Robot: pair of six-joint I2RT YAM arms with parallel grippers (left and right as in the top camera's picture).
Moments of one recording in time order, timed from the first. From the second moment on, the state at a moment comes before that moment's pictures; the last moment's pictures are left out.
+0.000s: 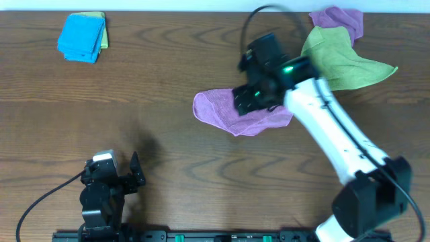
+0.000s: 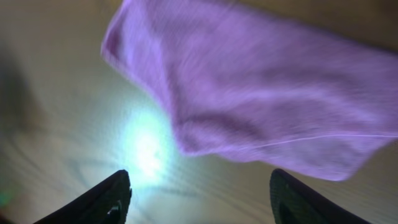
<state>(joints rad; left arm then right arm) 0.06 0.01 0.16 -0.60 -0.03 -0.14 0.48 1.78 1.54 -1.05 -0.11 0.14</state>
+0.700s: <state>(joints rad) 0.06 0.01 0.16 -0.60 -0.03 -0.14 0.71 1.84 1.32 -0.94 0.15 -0.08</state>
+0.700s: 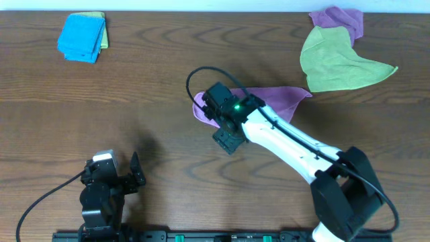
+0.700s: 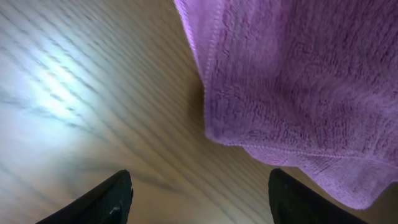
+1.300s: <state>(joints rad) 0.06 0.01 0.16 -0.60 -0.03 -0.14 0.71 1.99 1.31 -0.90 0.24 -0.12</state>
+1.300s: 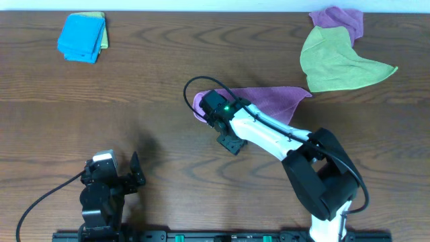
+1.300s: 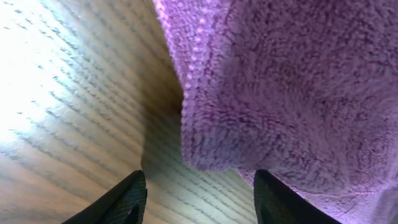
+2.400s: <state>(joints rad) 0.06 0.01 0.16 -0.60 -0.03 -0.14 0.66 1.99 1.46 -0.46 0.34 -0.12</state>
